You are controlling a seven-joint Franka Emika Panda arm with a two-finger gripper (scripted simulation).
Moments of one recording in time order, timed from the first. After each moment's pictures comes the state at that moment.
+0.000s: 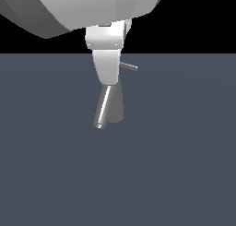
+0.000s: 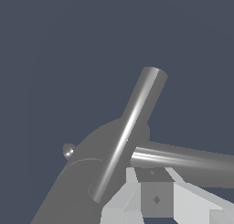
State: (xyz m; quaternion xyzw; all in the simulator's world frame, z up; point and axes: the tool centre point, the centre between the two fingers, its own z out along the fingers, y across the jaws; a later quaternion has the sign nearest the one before) arm -0.039 0.010 0.247 -0.65 0.71 -0.21 0.19
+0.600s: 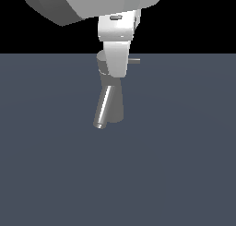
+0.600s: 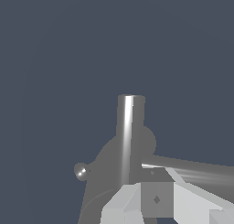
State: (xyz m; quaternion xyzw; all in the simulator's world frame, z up) arm -0.022 -0.013 0.256 -0.64 0.72 -0.20 0.17
